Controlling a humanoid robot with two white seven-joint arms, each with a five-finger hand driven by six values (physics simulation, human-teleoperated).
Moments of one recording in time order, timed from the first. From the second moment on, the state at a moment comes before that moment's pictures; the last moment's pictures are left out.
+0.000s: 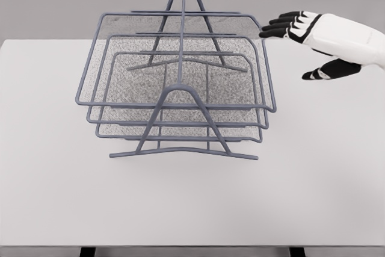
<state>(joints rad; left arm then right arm) 0.04 0.00 -0.14 -0.10 0.08 0.05 -0.10 -0.52 -0.87 0.25 -1.74 0.07 -0.52 0.61</state>
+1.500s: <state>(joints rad) 0.04 0.00 -0.14 -0.10 0.08 0.05 -0.10 -0.59 -0.88 0.45 -1.59 0.36 -0.61 0.61</state>
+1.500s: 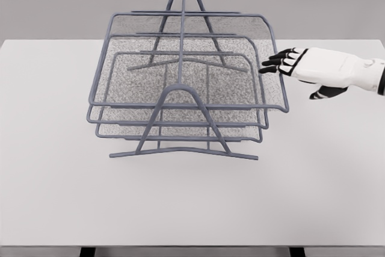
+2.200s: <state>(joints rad) 0.04 0.00 -0.14 -0.10 0.08 0.05 -0.10 -0.58 -0.97 0.37 -1.60 0.35 -0.61 0.61</state>
